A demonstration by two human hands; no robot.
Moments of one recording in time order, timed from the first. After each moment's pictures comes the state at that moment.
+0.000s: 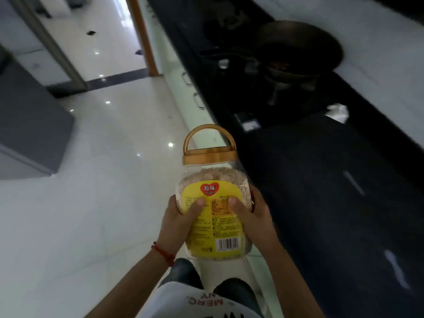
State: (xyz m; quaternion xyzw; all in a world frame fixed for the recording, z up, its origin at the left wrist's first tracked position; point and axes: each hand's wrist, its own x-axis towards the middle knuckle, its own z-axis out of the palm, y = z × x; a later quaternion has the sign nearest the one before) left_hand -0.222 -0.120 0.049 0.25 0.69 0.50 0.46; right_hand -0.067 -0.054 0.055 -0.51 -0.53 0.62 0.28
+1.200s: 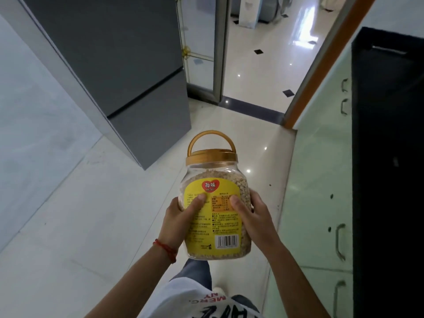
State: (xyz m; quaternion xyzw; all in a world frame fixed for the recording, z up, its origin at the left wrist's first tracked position) left_hand -0.704 0.112 0.042 -0.02 0.72 0.64 0.28; right_hand -0.637 0.269 0.038 -0.25 -0.70 0.67 -0.01
